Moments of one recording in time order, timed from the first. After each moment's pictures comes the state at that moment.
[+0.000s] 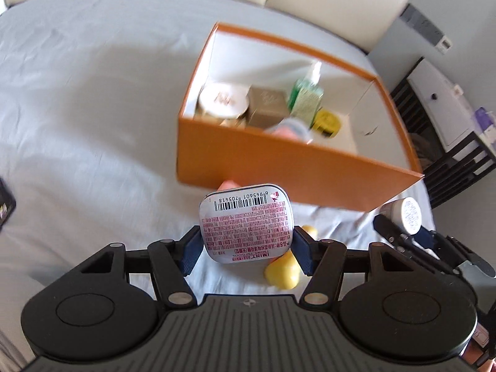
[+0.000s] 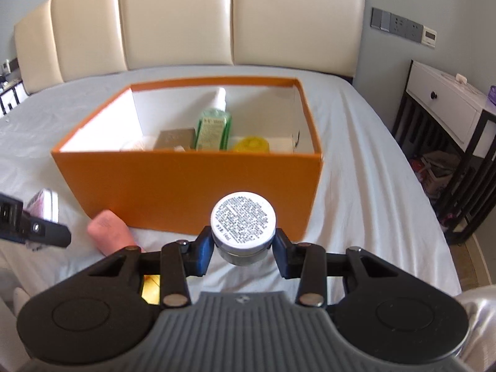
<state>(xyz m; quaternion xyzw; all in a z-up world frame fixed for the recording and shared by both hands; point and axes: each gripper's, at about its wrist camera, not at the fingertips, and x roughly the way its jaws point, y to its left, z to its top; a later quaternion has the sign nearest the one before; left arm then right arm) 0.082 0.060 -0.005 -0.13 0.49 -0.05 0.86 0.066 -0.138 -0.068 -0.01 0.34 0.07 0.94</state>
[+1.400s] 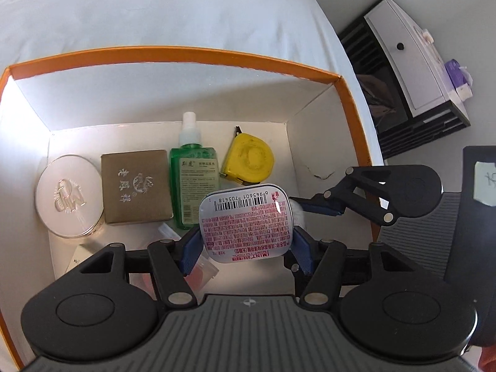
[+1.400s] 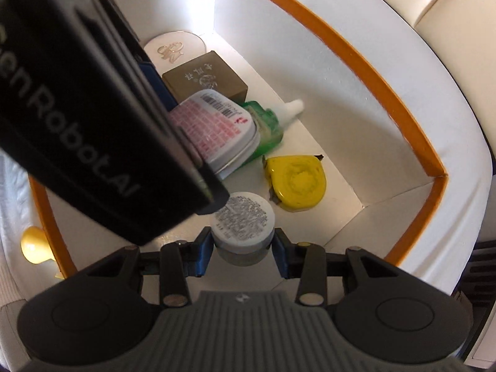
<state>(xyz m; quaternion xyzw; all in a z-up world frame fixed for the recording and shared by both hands) 0.291 -0.025 -0.039 -0.10 0.61 -0.20 0.76 0.299 -0.107 -0.095 -0.32 0.50 0.34 0.73</state>
